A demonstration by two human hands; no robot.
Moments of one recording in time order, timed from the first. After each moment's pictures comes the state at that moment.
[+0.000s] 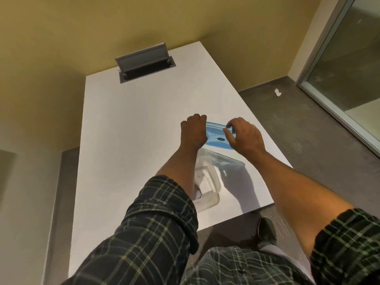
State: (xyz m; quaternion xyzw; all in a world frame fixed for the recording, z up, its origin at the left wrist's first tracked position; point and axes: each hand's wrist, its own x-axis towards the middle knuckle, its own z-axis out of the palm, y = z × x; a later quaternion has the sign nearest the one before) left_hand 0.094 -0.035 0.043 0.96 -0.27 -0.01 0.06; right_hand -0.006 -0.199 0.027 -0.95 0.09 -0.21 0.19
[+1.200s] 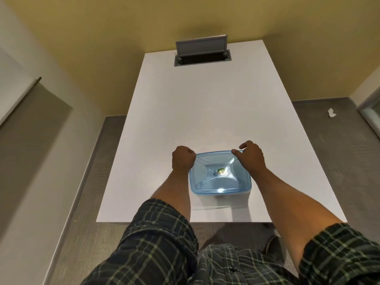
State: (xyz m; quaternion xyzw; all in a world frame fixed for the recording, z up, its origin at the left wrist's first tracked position) left_hand 0.029 0.136 -0.005 0.90 0.17 -0.12 0.39; right_hand 0.012 -0.101 -0.029 -0.89 0.20 0.04 0.40
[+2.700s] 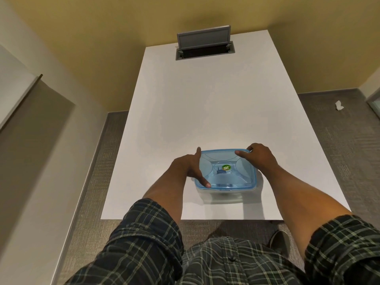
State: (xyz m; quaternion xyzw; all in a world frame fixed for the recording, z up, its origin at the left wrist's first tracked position) left_hand 0.035 0.146 -0.002 0.89 -0.08 -0.44 0.12; right_hand 0.015 -0.126 -0.039 -0.92 0.16 0.13 0.34
